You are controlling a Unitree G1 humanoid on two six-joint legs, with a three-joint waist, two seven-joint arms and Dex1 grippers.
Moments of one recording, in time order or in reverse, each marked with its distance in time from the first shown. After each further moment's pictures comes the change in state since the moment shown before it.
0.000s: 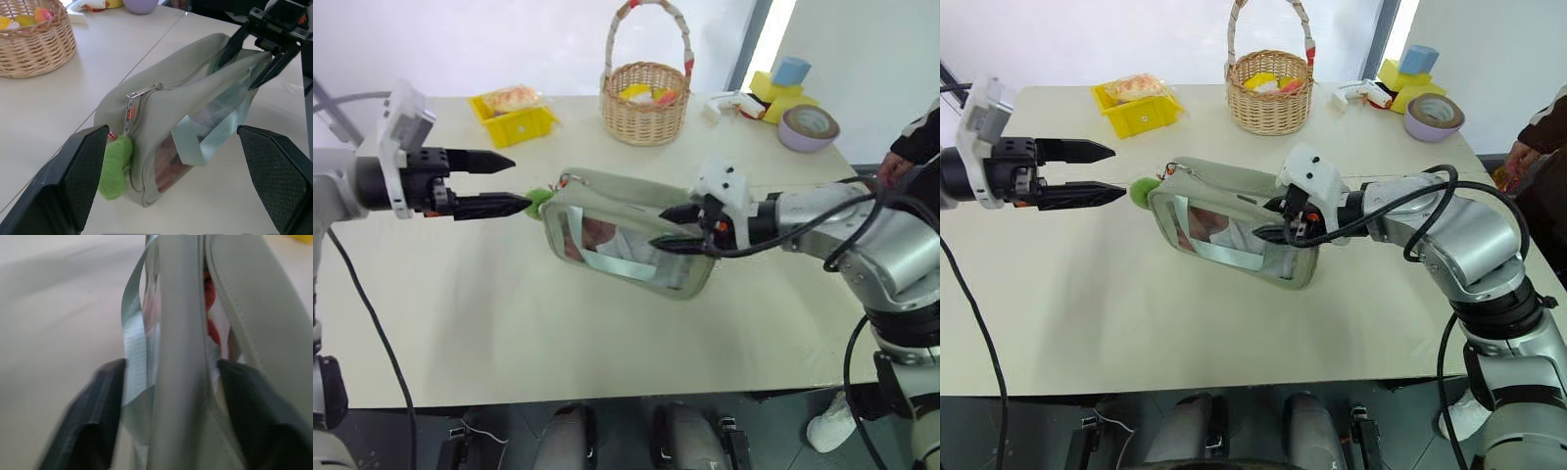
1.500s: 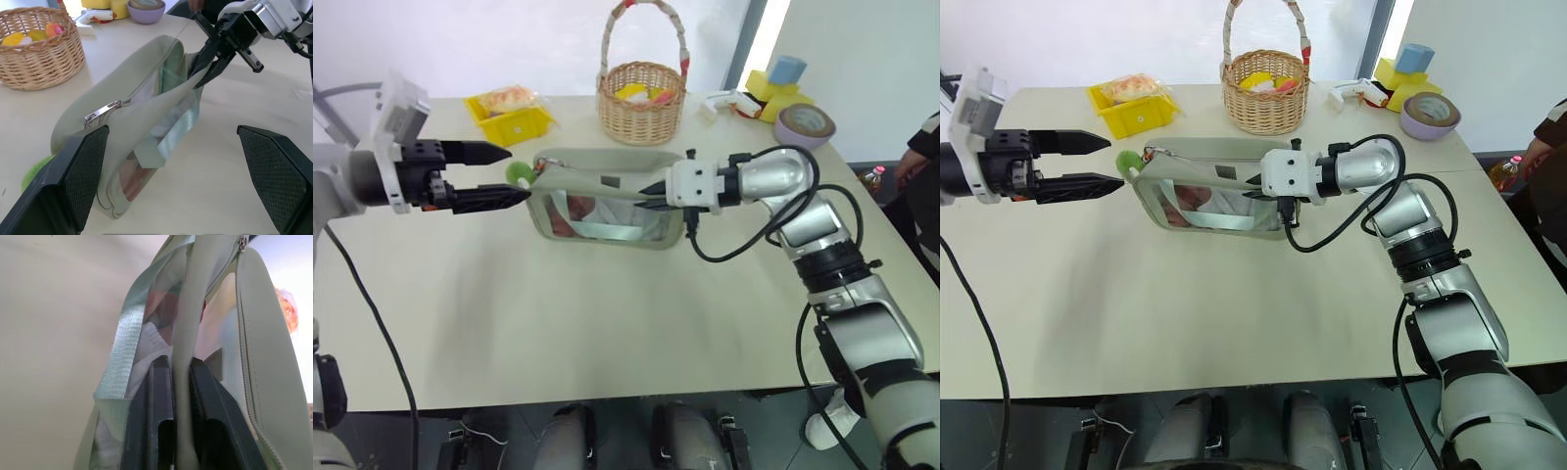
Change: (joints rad) left arm -0.004 0.001 0.016 -0.008 -0.020 -0.007 0.045; right arm -0.176 0.240 0.080 0.741 -0.564 -1.087 0.349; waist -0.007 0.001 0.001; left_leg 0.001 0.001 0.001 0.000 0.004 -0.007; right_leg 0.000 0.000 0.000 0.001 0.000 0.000
